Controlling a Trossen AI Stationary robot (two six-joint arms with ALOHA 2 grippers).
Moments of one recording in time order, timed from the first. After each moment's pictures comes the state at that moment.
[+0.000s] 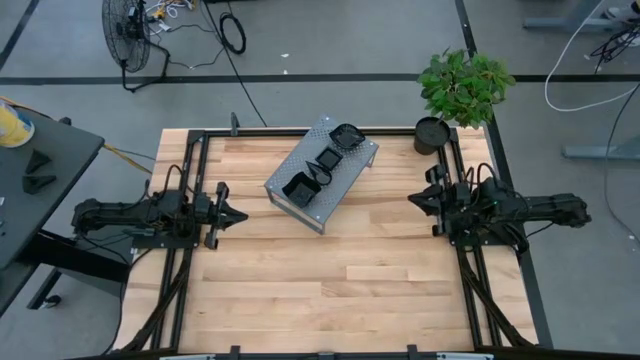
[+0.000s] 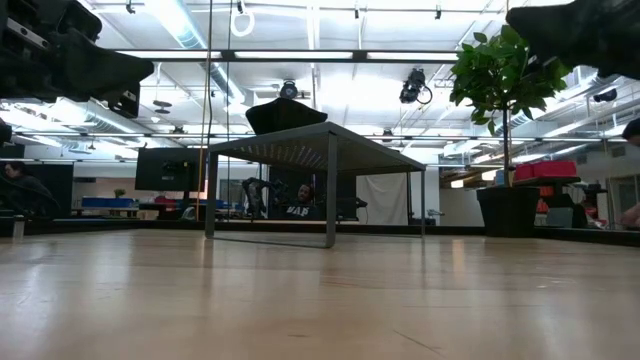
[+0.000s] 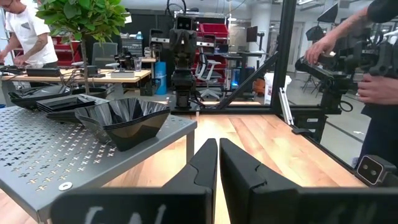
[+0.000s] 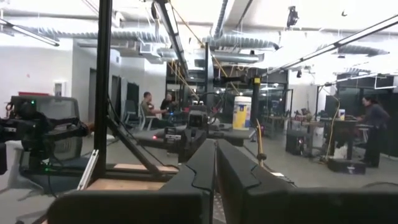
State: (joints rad) left arm -0.04 0.01 0.01 0.08 0.02 -0.04; right arm -0.01 0.17 0.08 0.40 -0.05 -0.06
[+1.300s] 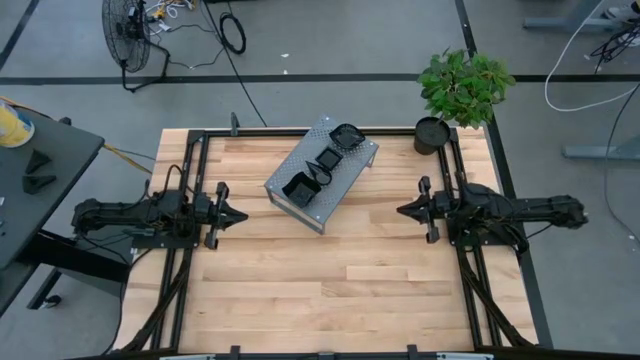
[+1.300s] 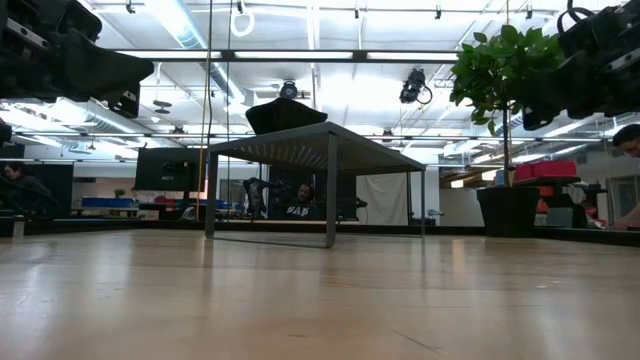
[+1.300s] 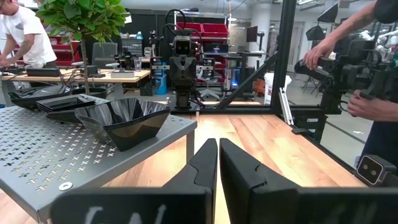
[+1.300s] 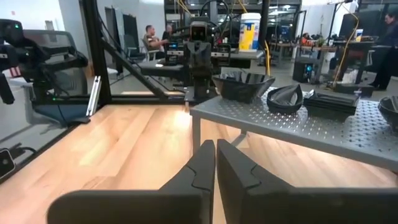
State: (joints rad) left arm -0.04 0.01 0.01 0.08 0.02 -0.04; right arm -0.01 0.12 0.02 0.10 -0.05 -0.01
